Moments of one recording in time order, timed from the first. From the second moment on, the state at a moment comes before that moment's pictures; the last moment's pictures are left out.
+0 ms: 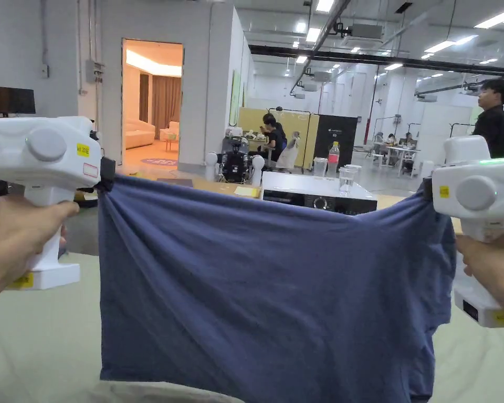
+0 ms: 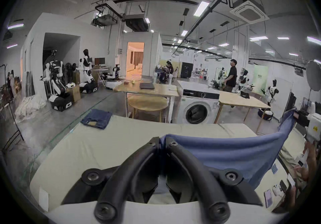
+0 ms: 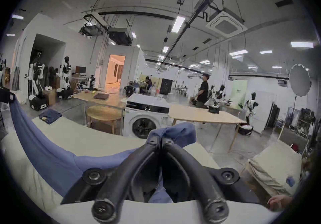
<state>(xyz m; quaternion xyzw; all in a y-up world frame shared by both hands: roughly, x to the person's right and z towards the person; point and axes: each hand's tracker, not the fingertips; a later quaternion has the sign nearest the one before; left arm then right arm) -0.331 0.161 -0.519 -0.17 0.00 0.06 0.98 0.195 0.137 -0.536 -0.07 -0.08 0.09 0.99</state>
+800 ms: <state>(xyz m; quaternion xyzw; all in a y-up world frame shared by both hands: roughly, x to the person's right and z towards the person) -0.338 0.124 -0.458 -0.17 -0.01 0.04 0.98 0.179 0.144 -0.486 -0.05 -0.08 0.10 0.99</state>
